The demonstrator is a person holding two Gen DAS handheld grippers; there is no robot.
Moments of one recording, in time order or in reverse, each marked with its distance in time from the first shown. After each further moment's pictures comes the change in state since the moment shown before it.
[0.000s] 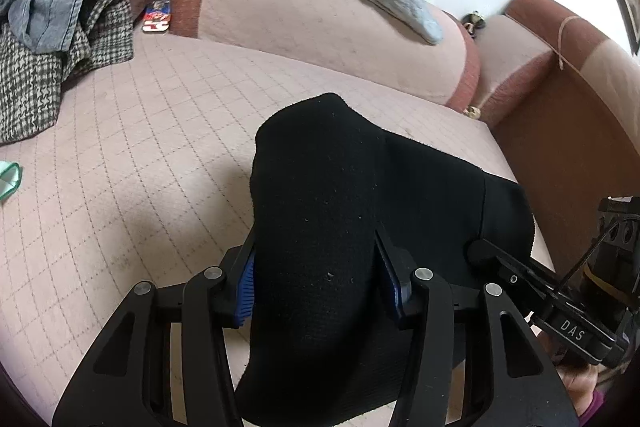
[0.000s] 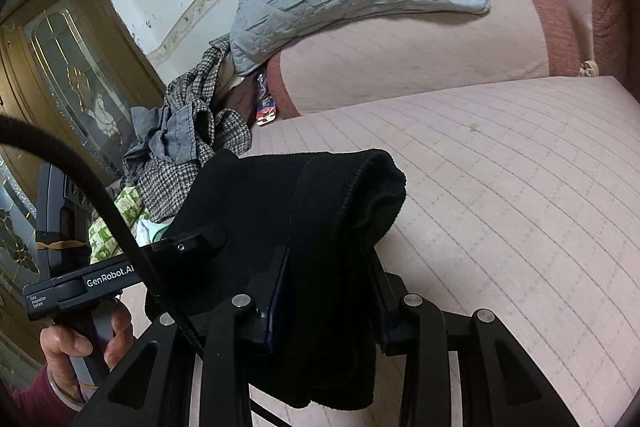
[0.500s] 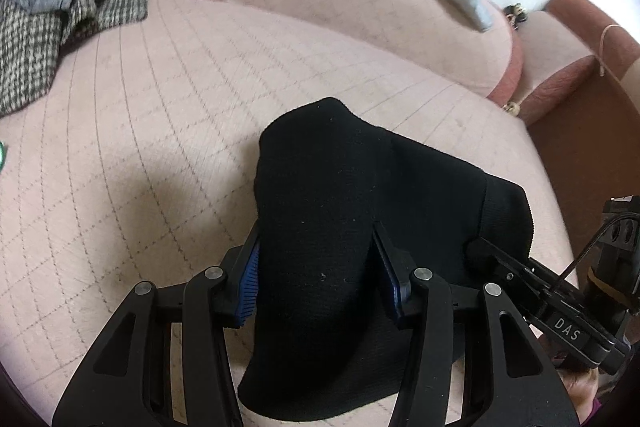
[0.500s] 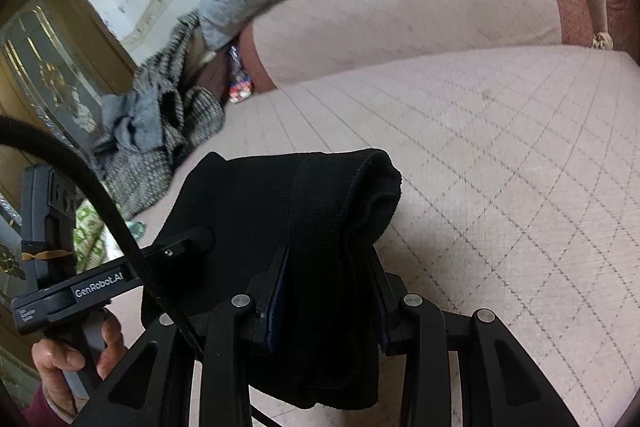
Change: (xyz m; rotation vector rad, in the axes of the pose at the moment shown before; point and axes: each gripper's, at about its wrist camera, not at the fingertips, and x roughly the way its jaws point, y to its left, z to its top) left arm 0.057 0.034 0.003 -0.060 0.084 0.062; right arm 0.074 -0.021 0.002 0.039 0.113 -0.057
